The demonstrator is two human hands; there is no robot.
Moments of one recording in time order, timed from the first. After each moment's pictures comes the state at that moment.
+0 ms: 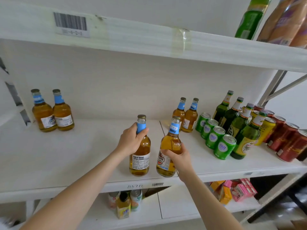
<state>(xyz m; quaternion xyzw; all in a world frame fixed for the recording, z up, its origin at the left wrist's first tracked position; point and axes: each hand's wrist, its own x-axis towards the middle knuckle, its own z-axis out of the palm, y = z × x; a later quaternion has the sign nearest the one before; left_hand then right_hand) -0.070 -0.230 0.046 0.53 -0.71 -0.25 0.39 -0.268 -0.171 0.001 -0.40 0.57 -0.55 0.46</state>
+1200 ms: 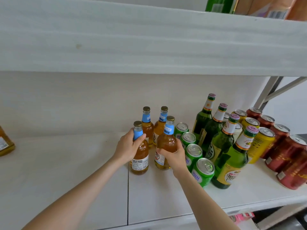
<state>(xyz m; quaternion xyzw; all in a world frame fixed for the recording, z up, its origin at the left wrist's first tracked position) -0.270 -0.359 0.025 0.54 -0.70 -0.27 0.39 -0.457 -0.326 -0.016 -0.40 0.59 -0.55 0.43</state>
